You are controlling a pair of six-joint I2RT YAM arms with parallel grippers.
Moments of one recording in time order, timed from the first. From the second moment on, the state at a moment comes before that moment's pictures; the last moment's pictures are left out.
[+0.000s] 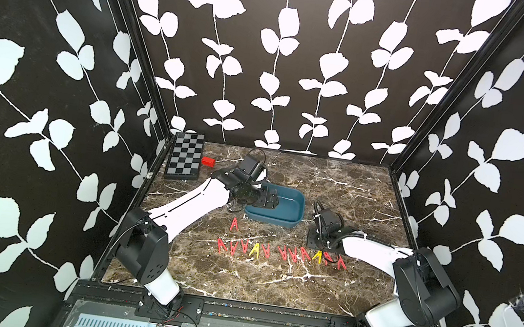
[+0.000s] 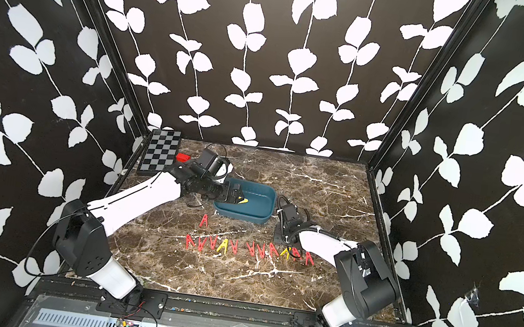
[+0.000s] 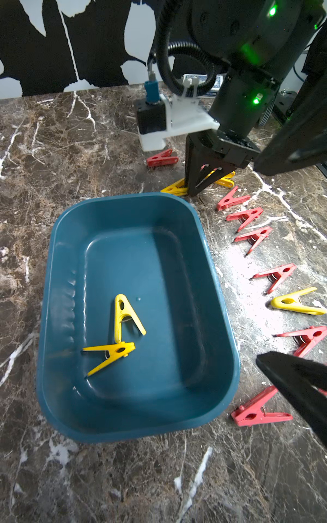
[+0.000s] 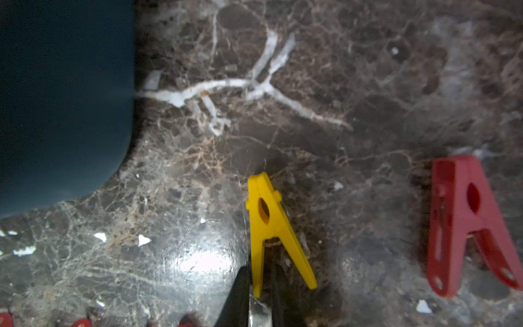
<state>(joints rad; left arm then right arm) -0.61 1.59 1.35 -0.73 0.22 -0.47 0.56 1.54 0.74 -0.35 0.09 0.58</state>
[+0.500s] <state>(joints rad) -0.61 1.68 1.41 -0.77 0.16 -0.44 0.56 1.42 0.85 -0.43 0.08 0.51</state>
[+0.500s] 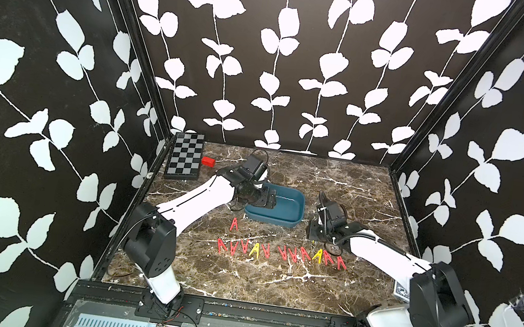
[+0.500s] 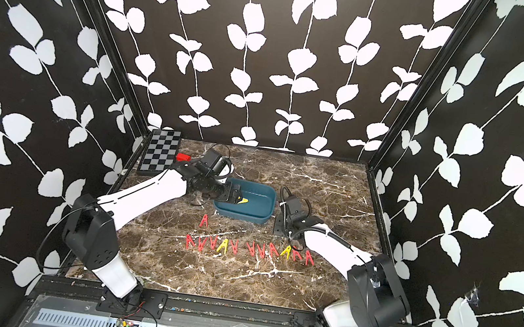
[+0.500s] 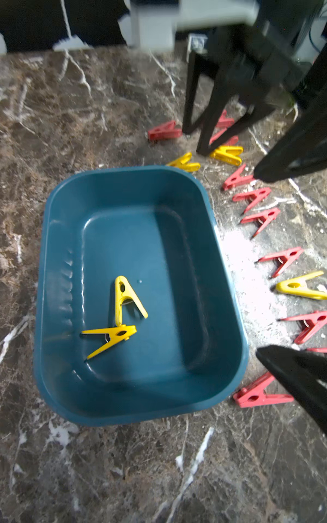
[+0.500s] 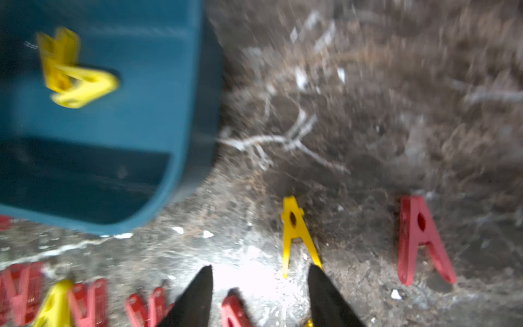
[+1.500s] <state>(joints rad) -0.54 2.16 1.83 -0.96 -0.03 -0.45 0.55 1.43 1.10 -0.43 -0.05 0.42</state>
